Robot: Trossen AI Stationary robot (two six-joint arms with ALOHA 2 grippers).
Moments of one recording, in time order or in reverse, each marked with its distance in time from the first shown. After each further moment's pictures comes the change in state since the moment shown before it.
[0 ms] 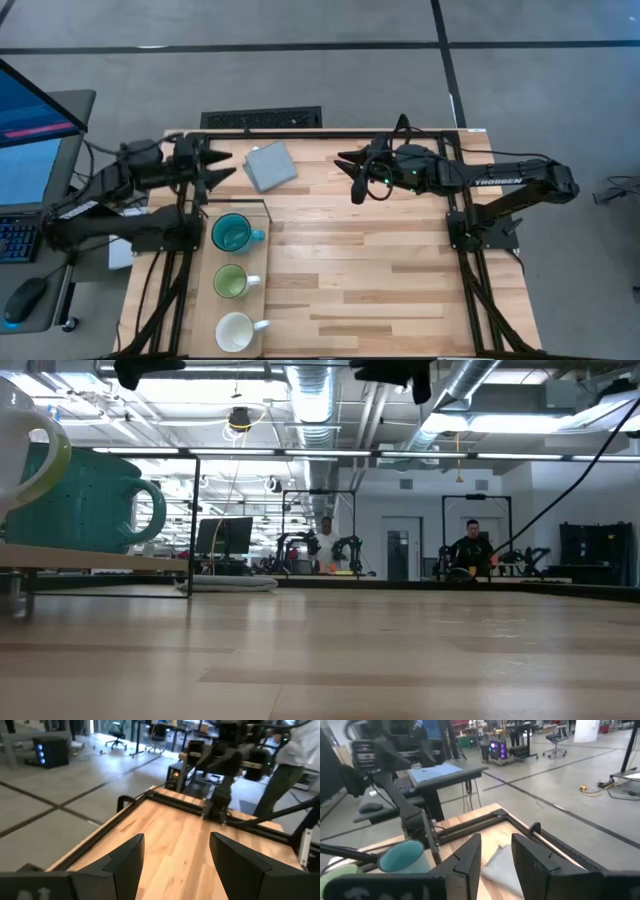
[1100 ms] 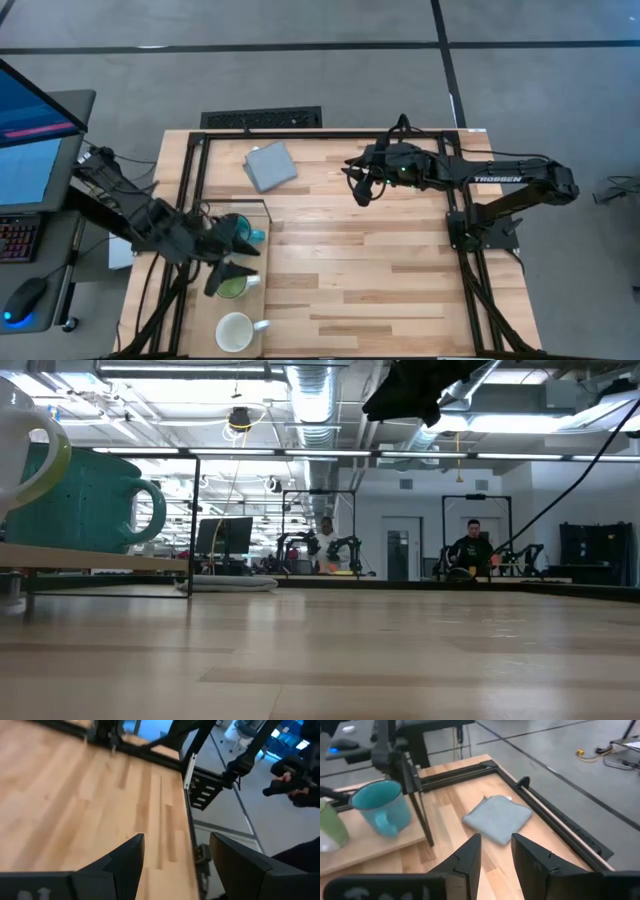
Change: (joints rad) left arm -1.014 0.478 0.138 0.055 -0.439 -0.463; right arm -0.064 -0.001 0.000 -0.265 -0.075 -0.047
